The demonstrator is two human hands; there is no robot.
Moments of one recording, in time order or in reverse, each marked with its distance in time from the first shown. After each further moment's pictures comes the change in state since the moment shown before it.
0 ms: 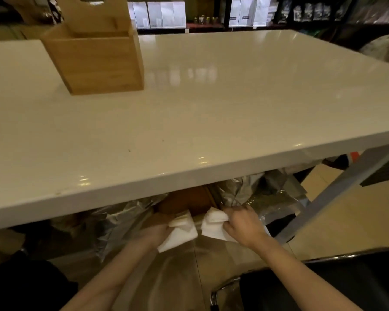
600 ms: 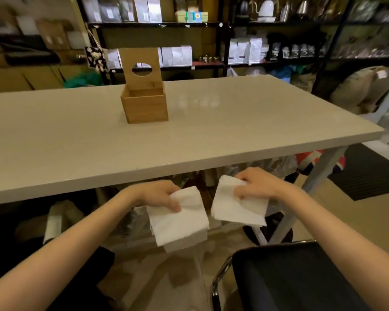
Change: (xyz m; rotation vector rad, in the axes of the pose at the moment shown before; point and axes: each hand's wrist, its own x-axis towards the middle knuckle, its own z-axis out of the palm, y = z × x) left_hand -0.209 0.080 -0.145 0.097 -0.266 0.373; right_hand -0.108 -0.054 -0.228 0.347 -0.206 -0.024
